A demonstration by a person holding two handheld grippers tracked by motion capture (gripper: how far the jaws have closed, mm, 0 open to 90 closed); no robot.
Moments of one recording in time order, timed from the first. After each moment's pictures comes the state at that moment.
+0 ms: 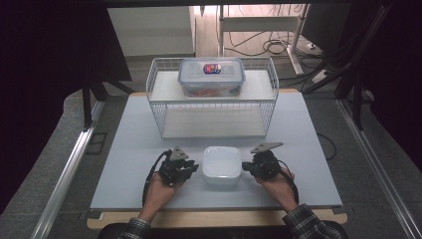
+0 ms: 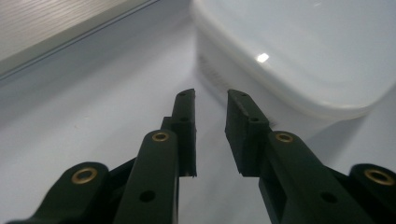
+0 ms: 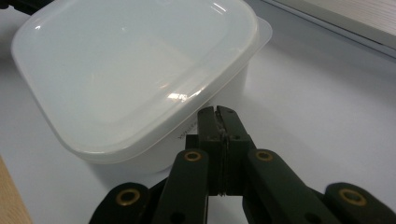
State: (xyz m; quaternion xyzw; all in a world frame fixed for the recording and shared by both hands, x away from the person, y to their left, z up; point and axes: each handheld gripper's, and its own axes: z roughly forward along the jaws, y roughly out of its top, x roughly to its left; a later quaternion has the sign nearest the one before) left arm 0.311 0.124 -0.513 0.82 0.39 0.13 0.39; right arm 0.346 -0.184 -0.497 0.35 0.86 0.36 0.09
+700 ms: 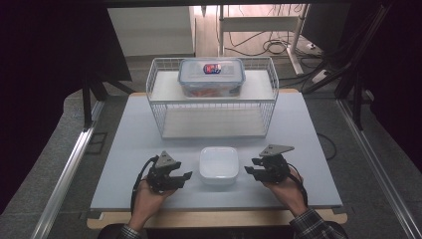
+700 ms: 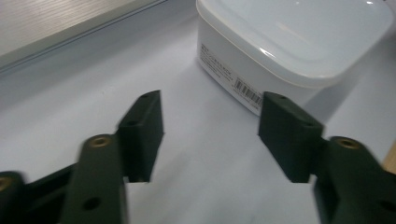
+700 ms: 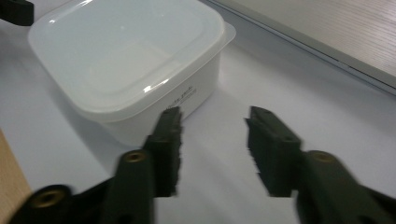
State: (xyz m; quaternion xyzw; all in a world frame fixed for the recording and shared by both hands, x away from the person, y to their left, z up) left arm 0.282 0.153 -0.508 0.81 0.41 0.14 0.41; right arm 0.331 -0.206 -0.484 0.32 0.86 0.38 0.13
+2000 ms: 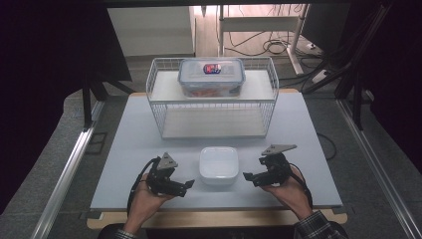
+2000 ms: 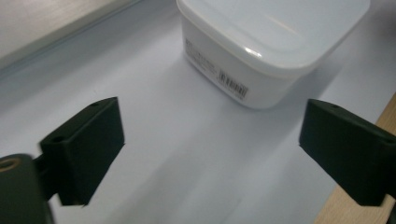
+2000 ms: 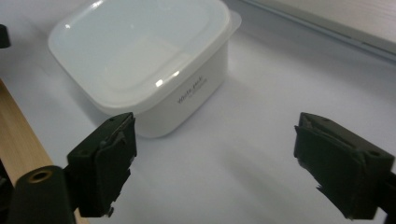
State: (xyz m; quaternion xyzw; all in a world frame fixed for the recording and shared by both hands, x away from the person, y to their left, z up) left arm 0.279 0.147 -0.494 0.83 0.39 0.14 0.38; right arm 0.328 -0.208 -0.478 0.36 0.85 0.37 0.09
